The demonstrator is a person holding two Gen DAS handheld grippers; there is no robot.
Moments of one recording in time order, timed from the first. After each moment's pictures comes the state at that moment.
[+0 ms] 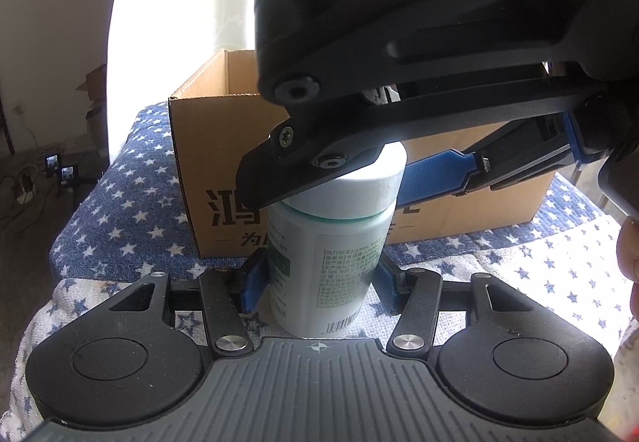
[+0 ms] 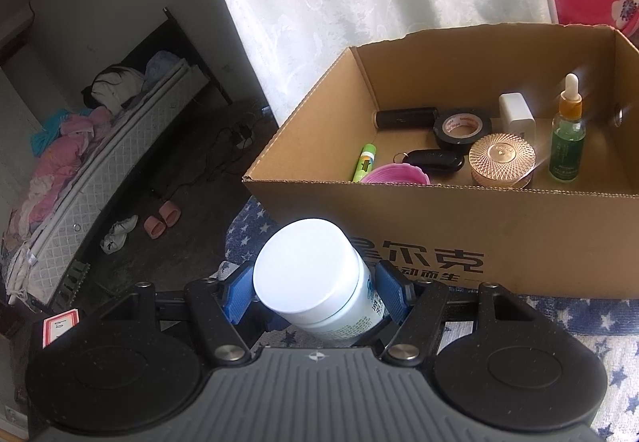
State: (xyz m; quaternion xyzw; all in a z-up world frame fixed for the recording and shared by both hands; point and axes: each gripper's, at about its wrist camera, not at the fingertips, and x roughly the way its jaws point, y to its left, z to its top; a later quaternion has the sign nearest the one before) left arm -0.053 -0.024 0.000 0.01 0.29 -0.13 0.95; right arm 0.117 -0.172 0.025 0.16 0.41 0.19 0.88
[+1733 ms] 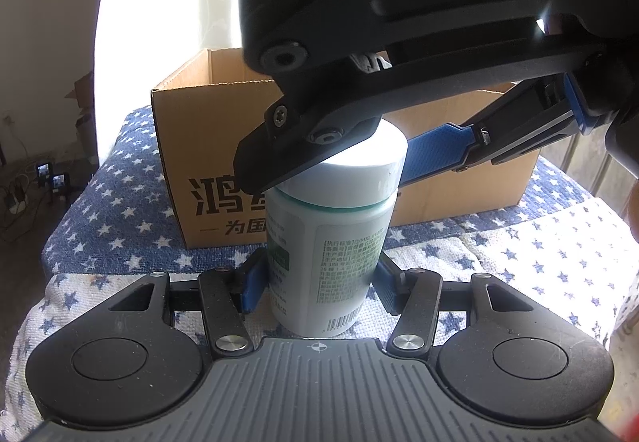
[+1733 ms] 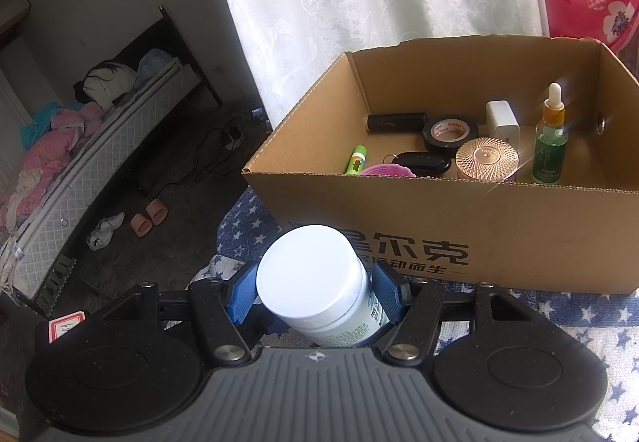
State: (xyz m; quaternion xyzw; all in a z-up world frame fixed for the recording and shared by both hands) left arm -0.009 0.002 -0.018 0.02 0.29 -0.15 0.94; right arm 0.105 -0.171 0.031 0.13 0.40 0.18 0.89
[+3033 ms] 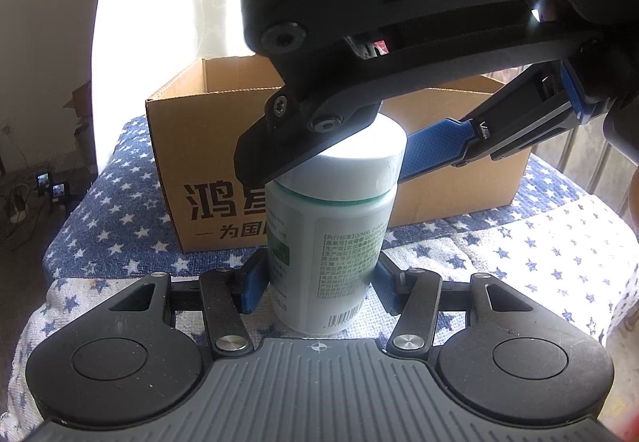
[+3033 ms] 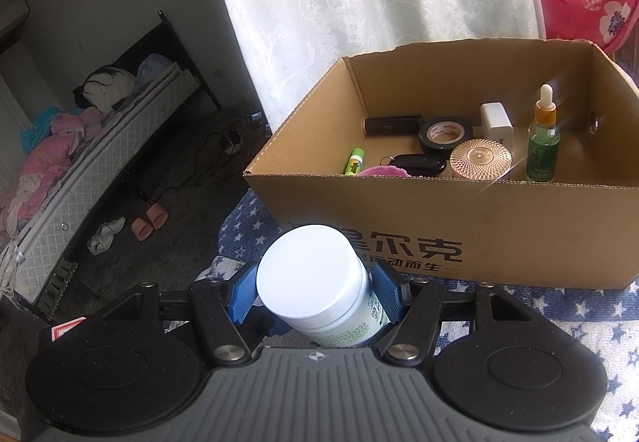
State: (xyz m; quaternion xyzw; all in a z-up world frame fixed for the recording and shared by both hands) left arm -0.005 -0.031 -0.034 0.03 0.28 -0.15 0.95; right arm 0.098 -0.175 0.035 0.14 0.39 0.17 0.89
